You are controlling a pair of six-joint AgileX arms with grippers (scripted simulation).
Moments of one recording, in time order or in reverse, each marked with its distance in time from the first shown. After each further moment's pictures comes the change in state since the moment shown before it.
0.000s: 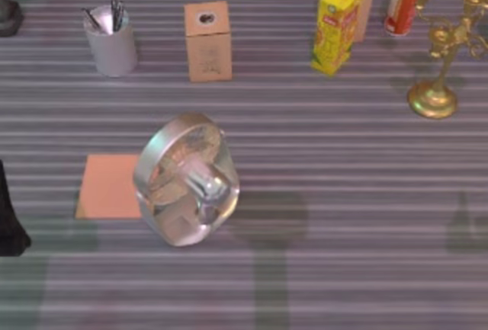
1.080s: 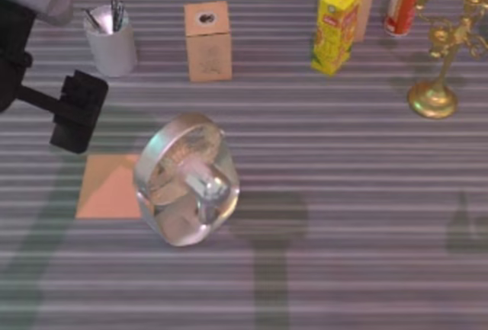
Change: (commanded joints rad) left arm -0.304 1.171 1.131 -0.870 0.000 0.150; right arm 0.000 0.000 0.000 0.000 0.000 0.000
